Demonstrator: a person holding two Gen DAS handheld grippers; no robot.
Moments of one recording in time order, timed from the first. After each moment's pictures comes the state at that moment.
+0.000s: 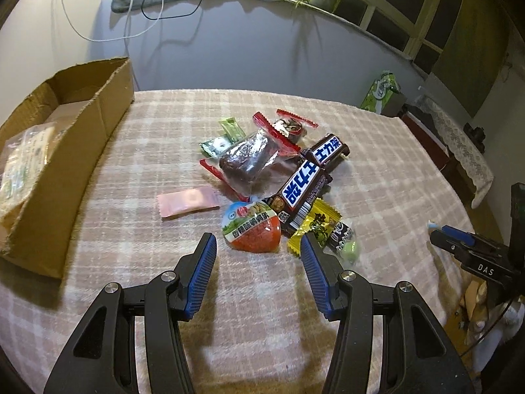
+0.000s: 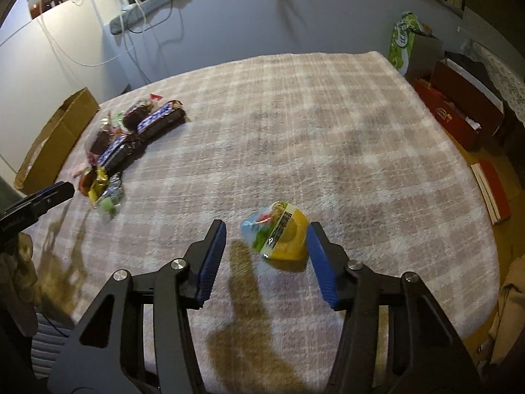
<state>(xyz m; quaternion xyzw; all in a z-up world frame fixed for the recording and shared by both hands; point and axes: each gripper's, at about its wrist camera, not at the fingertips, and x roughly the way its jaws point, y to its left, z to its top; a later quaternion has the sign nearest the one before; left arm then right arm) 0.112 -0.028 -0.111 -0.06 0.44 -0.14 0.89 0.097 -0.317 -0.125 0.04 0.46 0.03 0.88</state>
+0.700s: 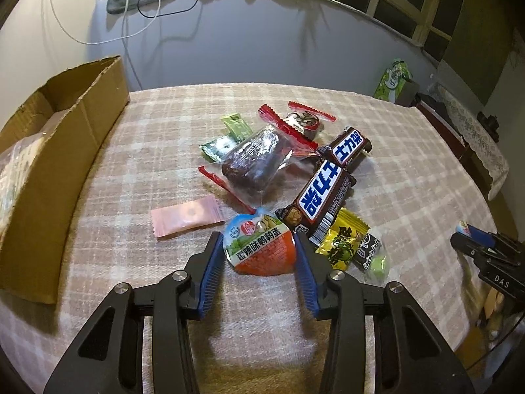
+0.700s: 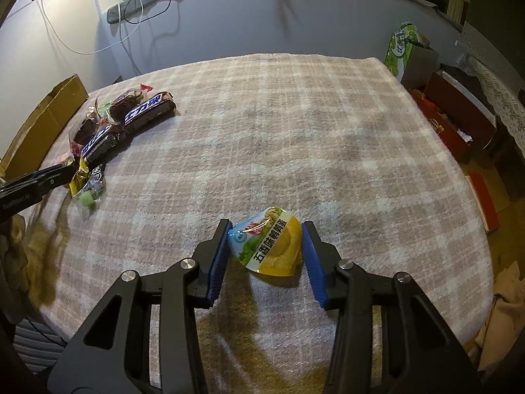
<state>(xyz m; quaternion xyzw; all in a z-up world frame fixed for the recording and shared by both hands) 0.137 -0.037 -0.126 -0.03 0.45 -0.12 0.89 0.102 -0.311 -0.132 0.01 0.46 0.01 0.89</state>
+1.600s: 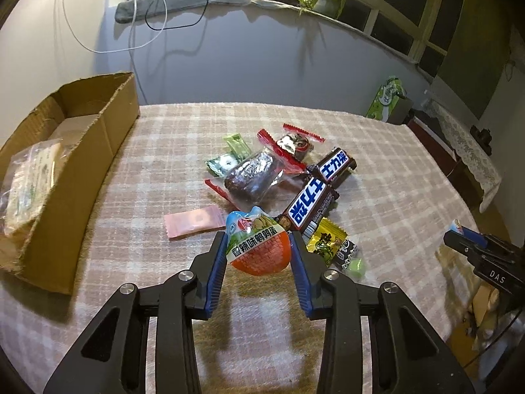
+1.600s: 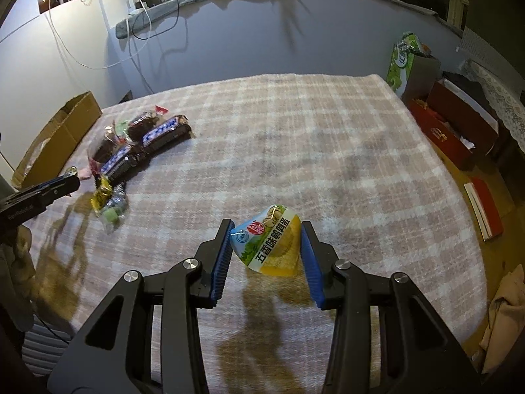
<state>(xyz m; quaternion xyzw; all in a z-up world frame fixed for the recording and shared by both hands) 0.117 -0.028 -0.101 -0.05 0.42 -0.12 0.90 0.096 -0.305 -0.107 0.02 0.43 0.03 0.90</state>
